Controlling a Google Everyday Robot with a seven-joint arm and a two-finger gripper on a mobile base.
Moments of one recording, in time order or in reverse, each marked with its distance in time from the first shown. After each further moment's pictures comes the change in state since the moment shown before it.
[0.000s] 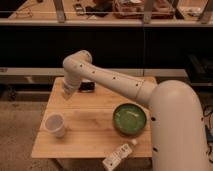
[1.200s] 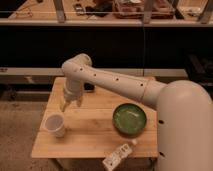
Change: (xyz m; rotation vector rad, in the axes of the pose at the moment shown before) arm -0.044 -0.041 -0.002 0.034 -0.149 0.434
